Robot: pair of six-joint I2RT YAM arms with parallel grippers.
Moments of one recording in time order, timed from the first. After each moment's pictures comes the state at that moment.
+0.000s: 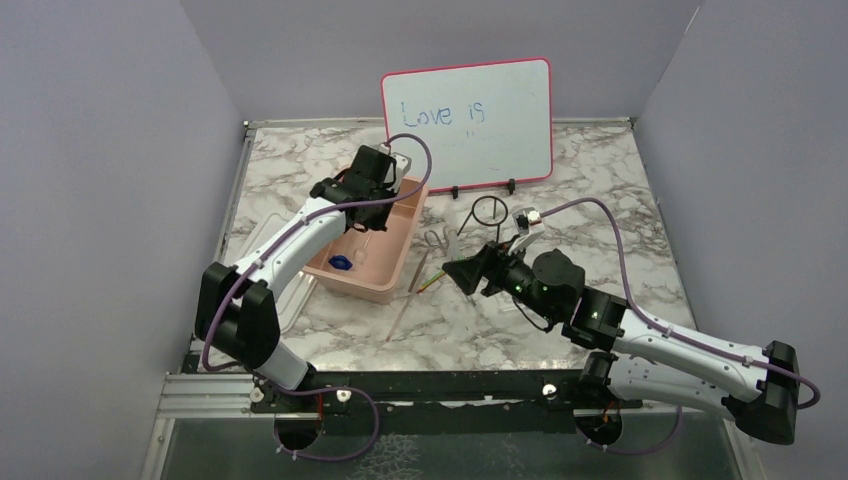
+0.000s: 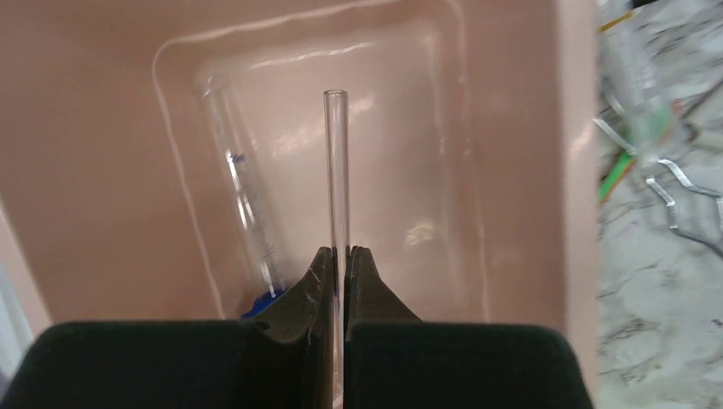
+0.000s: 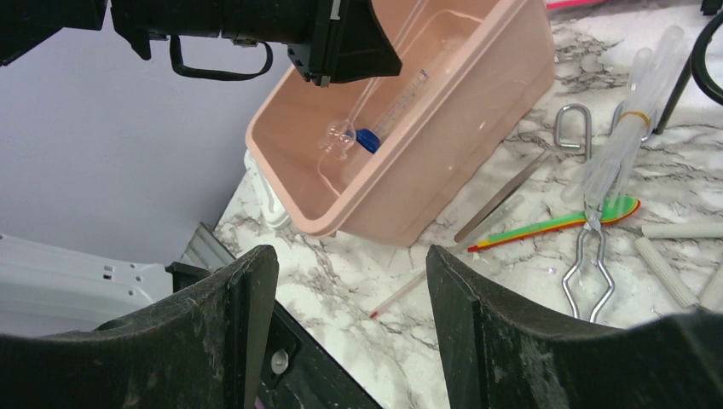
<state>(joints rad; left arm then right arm) -0.48 1.53 1.29 -0.65 -0.05 0.01 1.05 0.87 0.66 0.06 0.27 0.68</state>
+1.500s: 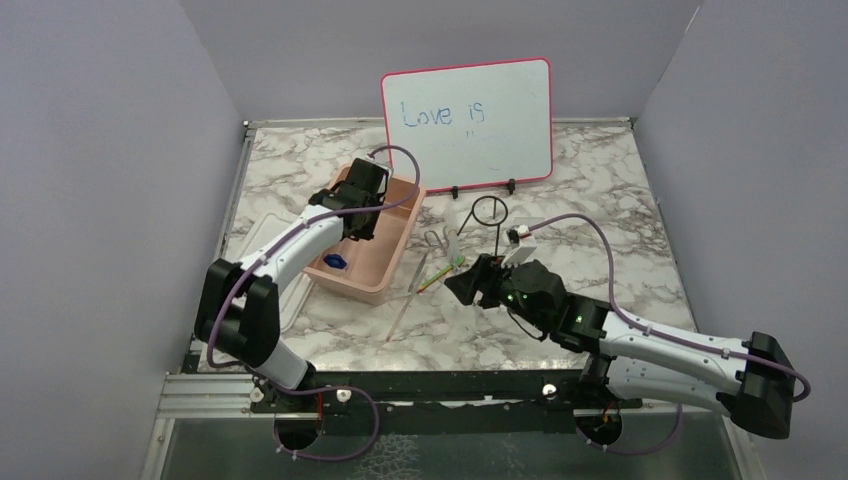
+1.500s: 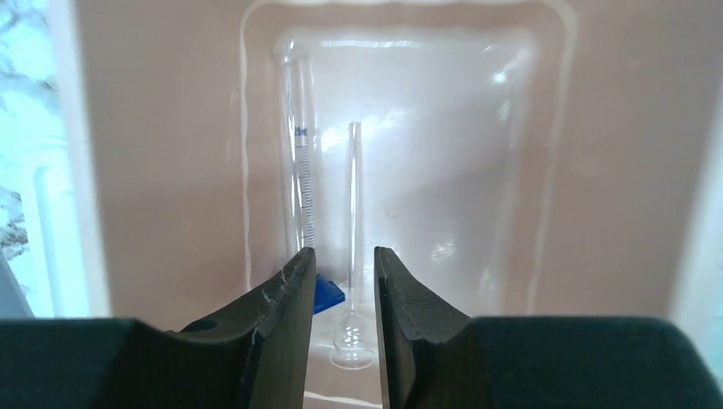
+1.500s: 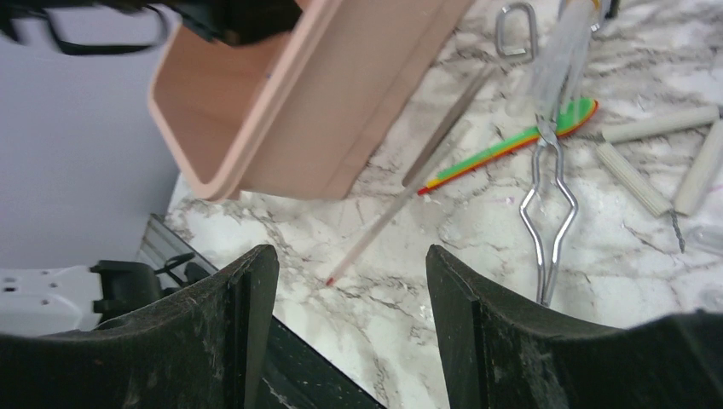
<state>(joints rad) -0.44 1.51 1.16 -0.59 -0.22 -0.02 1.05 0.95 0.54 0.02 0.32 0.82</state>
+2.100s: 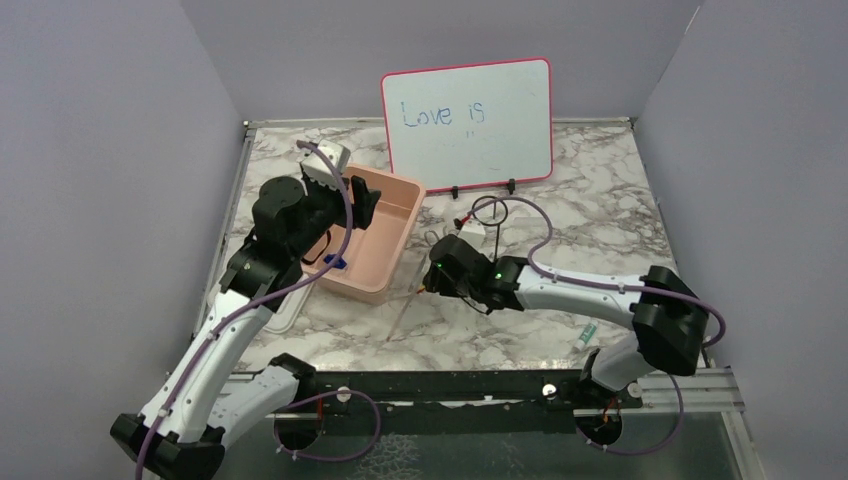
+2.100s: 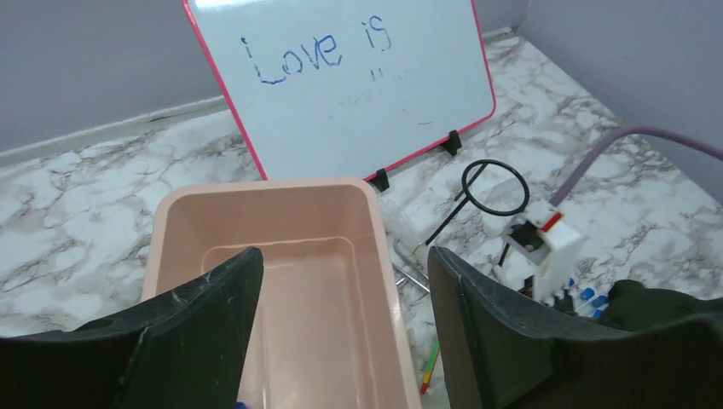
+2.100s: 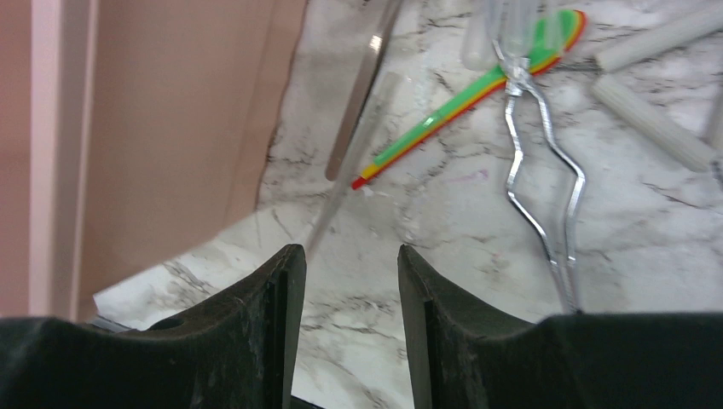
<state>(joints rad) -0.44 0.87 1.01 -0.27 0.08 -0.09 1.05 1.55 0.99 -0.29 0.36 1.01</state>
